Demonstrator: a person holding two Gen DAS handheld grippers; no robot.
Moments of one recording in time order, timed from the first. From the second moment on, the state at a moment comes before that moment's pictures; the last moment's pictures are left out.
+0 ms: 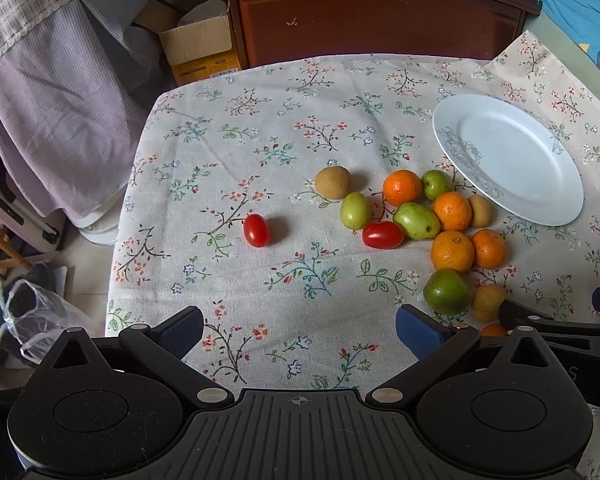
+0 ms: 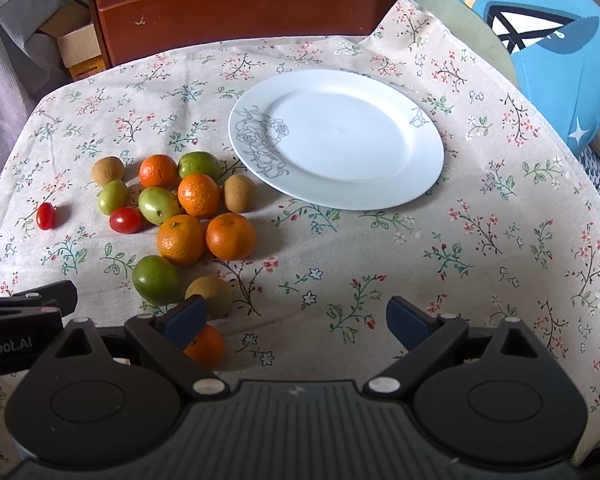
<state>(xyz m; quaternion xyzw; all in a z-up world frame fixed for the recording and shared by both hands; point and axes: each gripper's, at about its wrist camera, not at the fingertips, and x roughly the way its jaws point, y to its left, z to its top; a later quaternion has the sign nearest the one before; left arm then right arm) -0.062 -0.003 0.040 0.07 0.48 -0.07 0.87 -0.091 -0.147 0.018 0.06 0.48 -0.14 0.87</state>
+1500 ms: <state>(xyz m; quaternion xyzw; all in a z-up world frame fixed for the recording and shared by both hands) -0.107 -0.061 0.016 0.06 0.43 -0.28 0.85 -0.117 -0.209 0.018 0.23 0.42 -0.05 0.88</state>
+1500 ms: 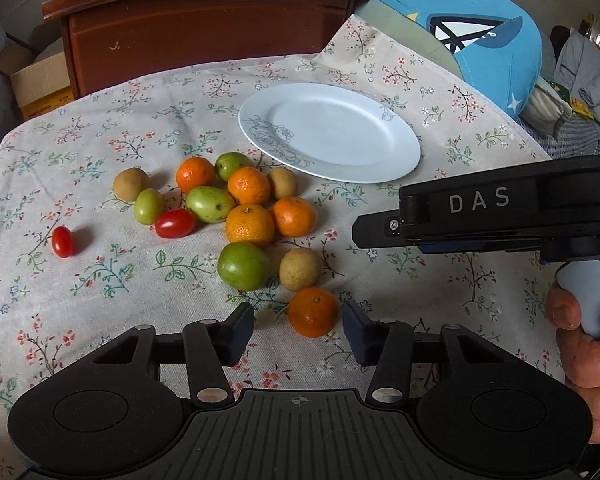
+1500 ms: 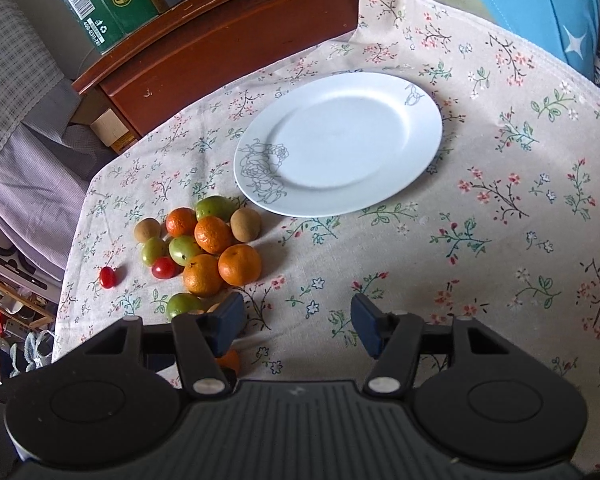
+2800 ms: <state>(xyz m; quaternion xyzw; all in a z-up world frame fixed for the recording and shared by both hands) -0.112 -0.051 0.018 0.07 0.44 -0.27 0.85 -0.098 -0.189 0.002 0.23 0.43 0.03 0.87</state>
